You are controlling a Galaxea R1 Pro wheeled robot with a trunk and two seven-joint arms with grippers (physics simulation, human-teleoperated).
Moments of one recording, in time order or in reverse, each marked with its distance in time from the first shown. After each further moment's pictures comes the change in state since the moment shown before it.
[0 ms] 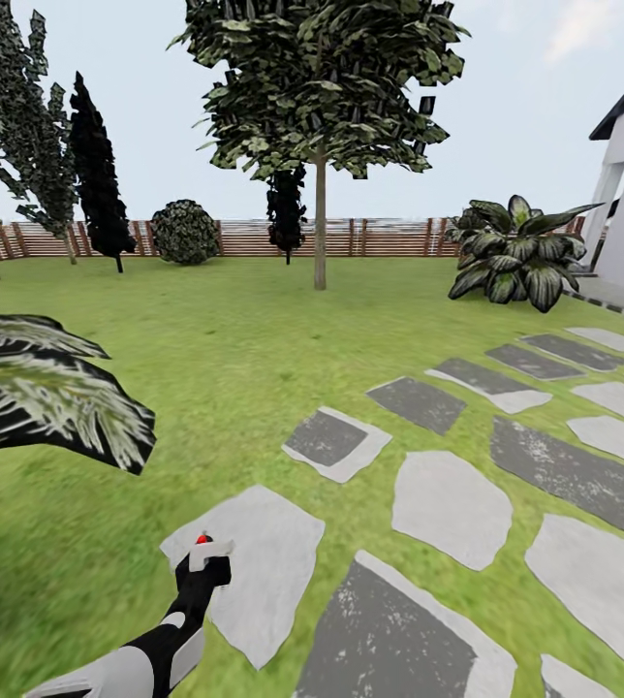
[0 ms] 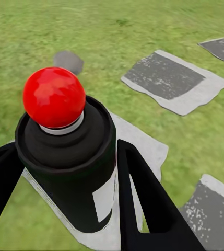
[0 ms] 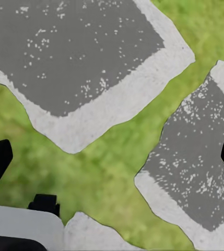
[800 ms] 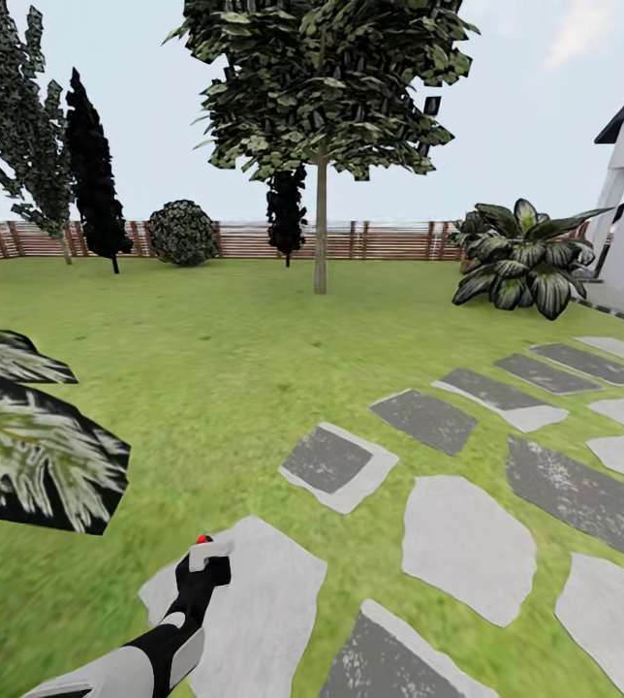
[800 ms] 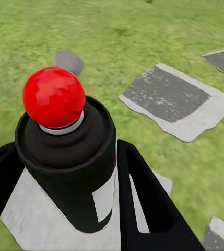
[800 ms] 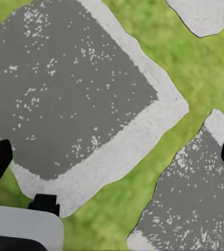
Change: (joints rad) left arm 0.000 0.000 0.000 0.000 0.000 -0.001 0.000; right arm 0.000 0.000 0.000 0.000 0.000 0.001 0.000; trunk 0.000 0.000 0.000
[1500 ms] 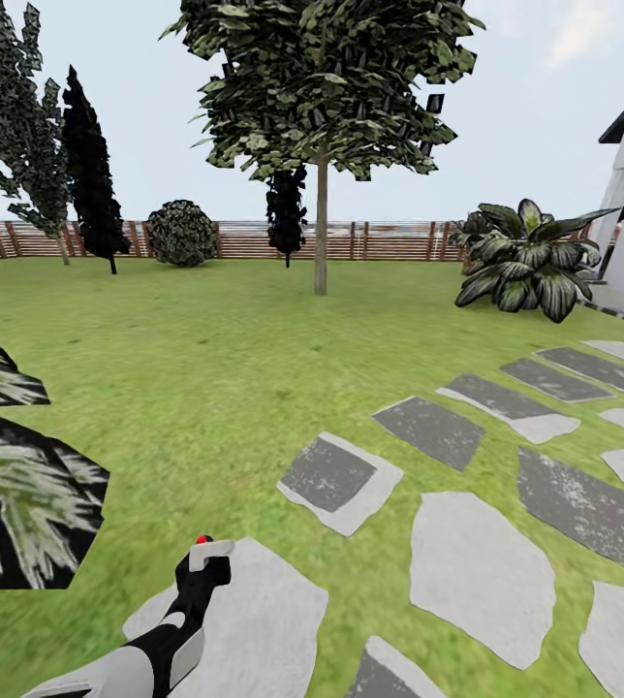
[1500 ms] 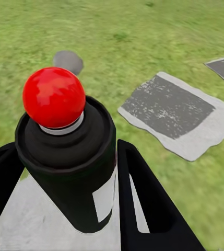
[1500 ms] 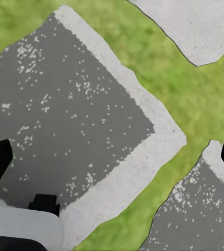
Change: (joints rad) left arm 0.000 0.000 0.000 0.000 0.000 -0.001 0.000; right arm 0.000 0.000 0.000 0.000 0.000 0.000 0.000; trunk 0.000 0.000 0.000
